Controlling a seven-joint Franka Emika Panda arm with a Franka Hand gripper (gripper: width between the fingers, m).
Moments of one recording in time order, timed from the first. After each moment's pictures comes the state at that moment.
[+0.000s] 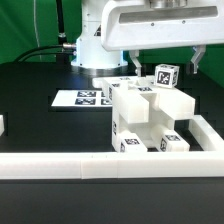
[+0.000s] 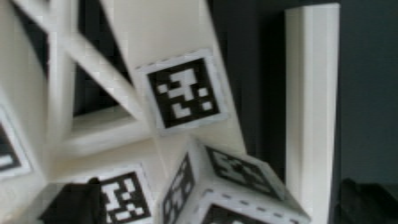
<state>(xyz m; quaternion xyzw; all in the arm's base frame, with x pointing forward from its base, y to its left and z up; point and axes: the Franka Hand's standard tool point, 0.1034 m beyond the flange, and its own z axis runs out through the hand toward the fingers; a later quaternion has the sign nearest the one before) 0.568 0.074 0.118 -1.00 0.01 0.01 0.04</state>
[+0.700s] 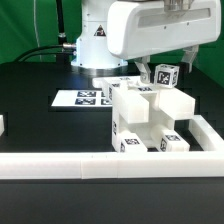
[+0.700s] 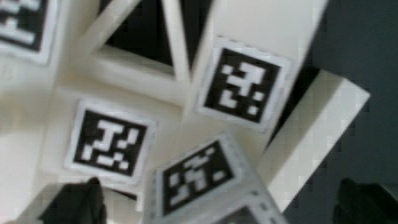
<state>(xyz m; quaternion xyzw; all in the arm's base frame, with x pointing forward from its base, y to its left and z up) 0.574 0.074 0.114 -0.95 -0.30 0.01 0.03</state>
